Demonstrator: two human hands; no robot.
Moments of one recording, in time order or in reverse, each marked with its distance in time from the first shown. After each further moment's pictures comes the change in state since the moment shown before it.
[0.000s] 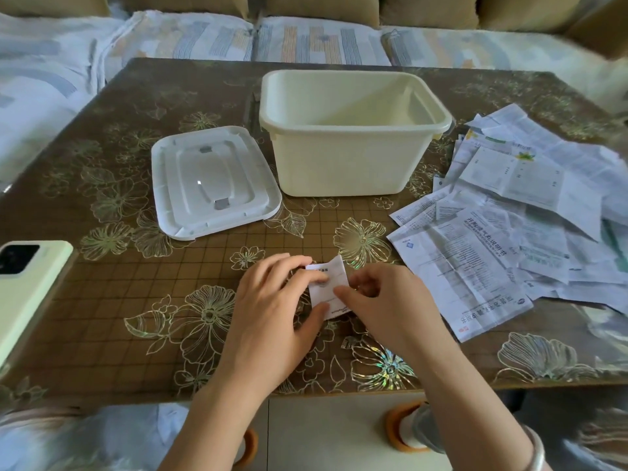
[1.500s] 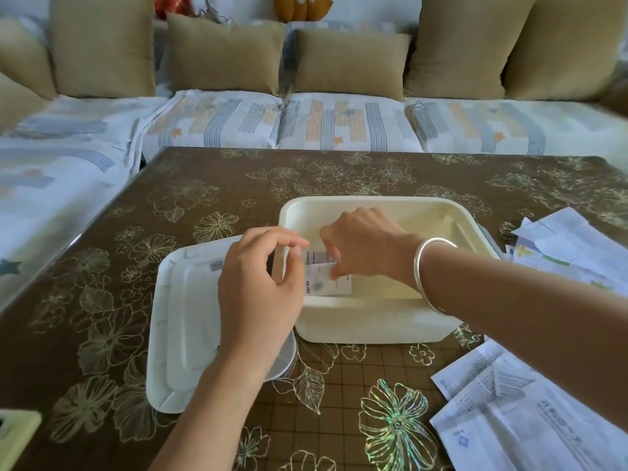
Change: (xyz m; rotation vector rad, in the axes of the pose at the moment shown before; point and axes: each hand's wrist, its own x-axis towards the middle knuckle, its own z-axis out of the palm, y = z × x) left_hand 0.199 -0.028 -0.063 -0.318 0.514 -0.235; right_hand 0.265 -0.122 -0.054 -0.939 -0.137 -0.761
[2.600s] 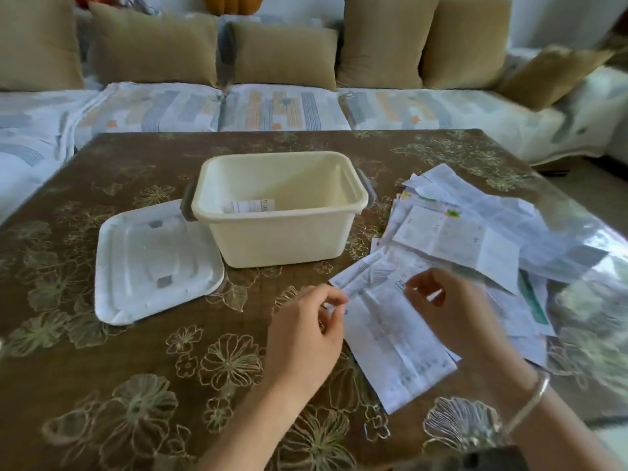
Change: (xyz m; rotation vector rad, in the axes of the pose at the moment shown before) left_hand -0.171 0.070 0.048 -0.025 -0.424 0.090; right_hand -0.297 -0.009 0.078 0.757 0.344 0.852
